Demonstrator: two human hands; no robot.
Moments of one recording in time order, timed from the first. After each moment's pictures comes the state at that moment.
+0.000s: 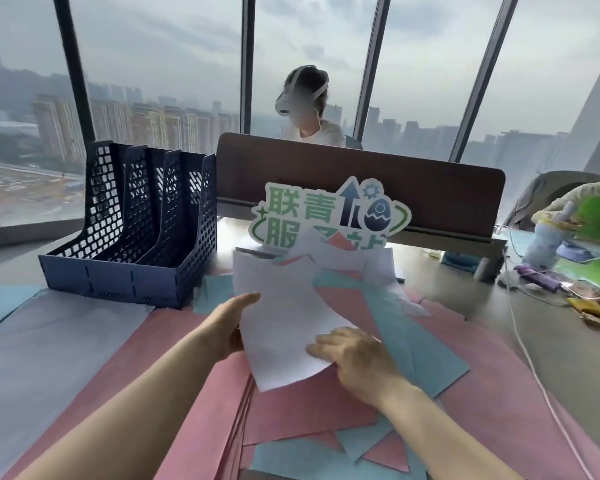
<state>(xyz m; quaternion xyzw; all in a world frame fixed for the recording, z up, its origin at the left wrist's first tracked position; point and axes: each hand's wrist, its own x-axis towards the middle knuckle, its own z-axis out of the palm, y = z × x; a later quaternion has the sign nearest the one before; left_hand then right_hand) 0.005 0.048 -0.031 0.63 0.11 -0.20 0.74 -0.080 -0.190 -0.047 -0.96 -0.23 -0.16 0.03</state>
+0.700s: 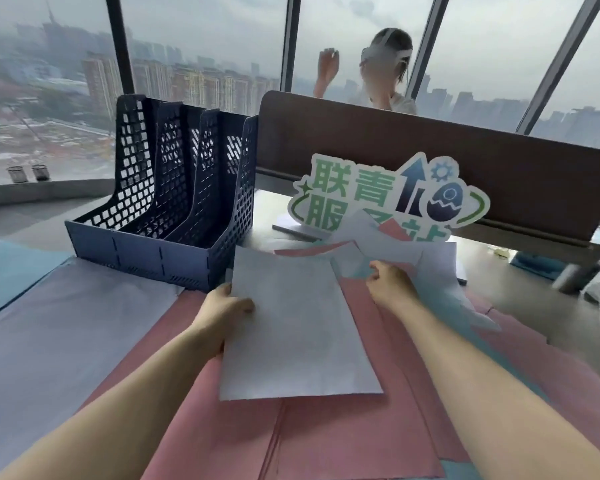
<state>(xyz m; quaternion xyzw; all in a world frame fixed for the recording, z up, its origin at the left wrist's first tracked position) 0.028 0.102 -0.050 0.69 0.14 -0.06 0.71 0.101 -0.191 -0.039 -0.97 0.08 -0.05 0.24</state>
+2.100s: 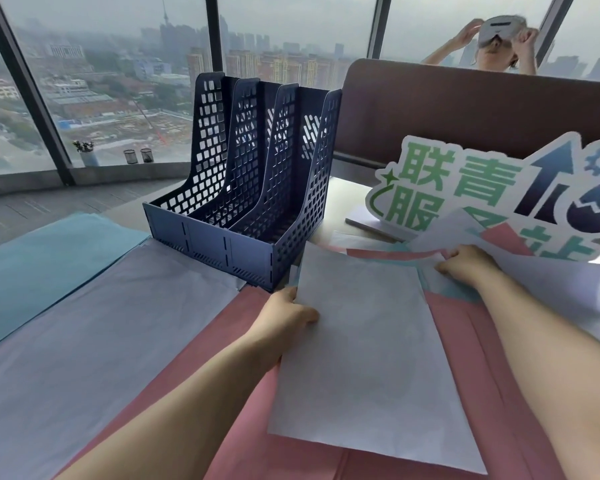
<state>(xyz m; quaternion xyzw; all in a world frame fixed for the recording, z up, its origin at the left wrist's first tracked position) 0.042 0.098 -0.059 0.68 0.16 -0.07 0.71 0.253 -0.205 -0.063 -0.98 0.11 0.04 0.17</state>
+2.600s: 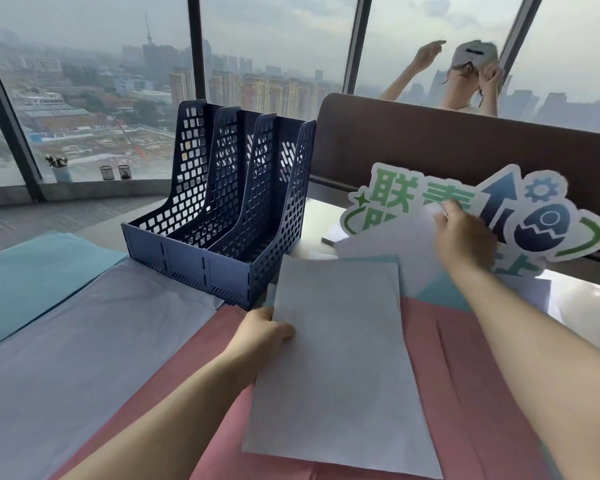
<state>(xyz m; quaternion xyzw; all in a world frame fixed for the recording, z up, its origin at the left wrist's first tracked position) 0.043 0.099 -0.062 0.69 0.16 -0.08 0.70 0.205 -0.186 0.026 -0.93 0.00 -0.36 0.11</state>
